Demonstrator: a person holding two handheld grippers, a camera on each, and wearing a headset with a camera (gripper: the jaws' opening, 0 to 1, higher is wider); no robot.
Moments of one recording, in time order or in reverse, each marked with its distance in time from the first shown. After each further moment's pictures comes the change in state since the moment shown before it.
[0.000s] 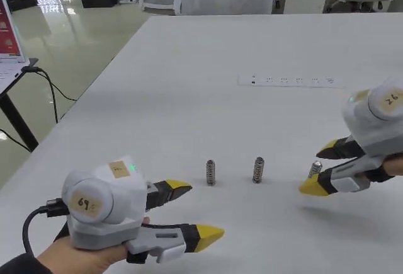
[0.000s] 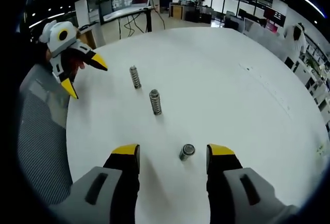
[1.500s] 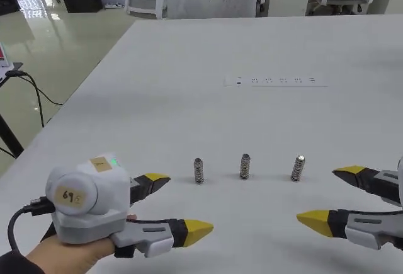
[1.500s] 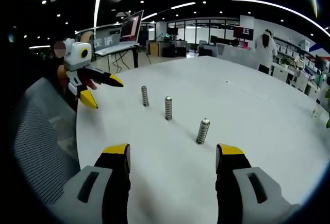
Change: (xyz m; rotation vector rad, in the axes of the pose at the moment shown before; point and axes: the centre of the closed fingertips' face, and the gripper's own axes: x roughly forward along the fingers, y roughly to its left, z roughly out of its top) left arm -0.004 0.009 0.000 -0.053 -0.019 0.043; right arm -0.039 0.040 -0.019 0.150 -0.348 -0.159
